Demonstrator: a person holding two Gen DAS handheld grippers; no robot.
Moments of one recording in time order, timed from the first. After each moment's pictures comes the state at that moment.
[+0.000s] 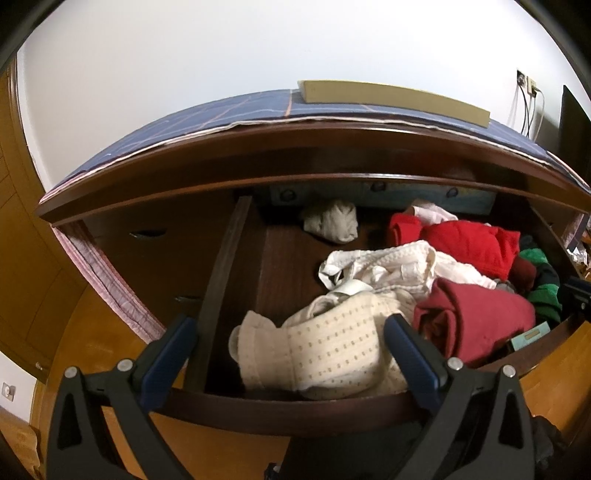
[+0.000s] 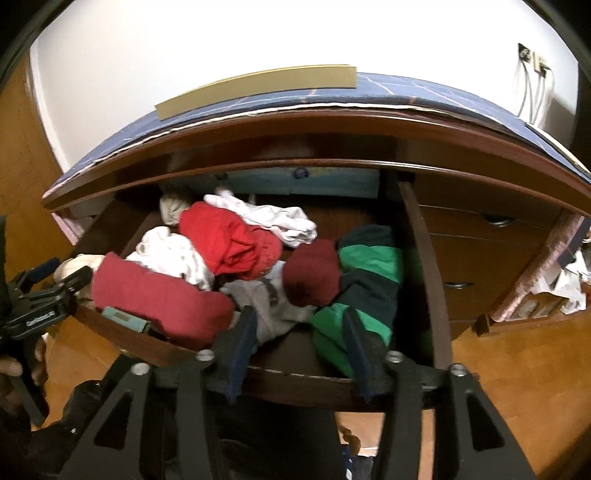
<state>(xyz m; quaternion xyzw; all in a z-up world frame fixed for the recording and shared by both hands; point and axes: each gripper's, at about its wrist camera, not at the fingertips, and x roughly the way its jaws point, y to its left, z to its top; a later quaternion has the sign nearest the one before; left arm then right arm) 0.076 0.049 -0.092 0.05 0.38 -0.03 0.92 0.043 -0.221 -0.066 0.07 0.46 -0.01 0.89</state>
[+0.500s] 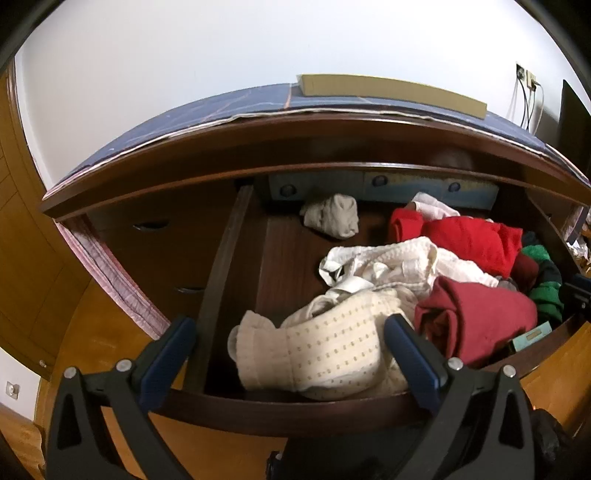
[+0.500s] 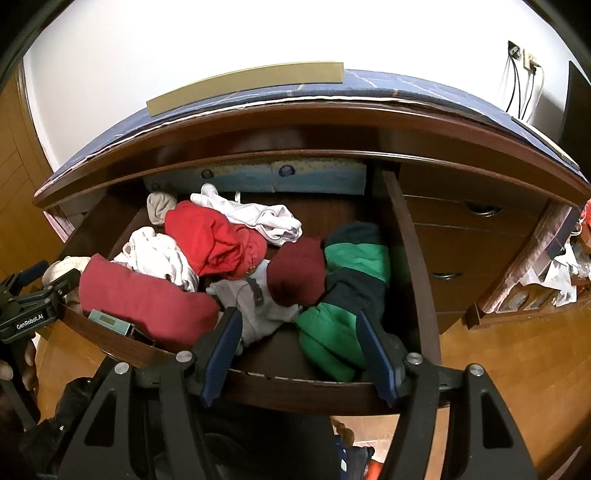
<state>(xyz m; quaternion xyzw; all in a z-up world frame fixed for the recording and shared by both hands) 0.085 0.042 -0.091 0.05 0.39 -0.02 0.92 0.045 -0.224 -0.067 0.06 0.46 -0.03 0.88</state>
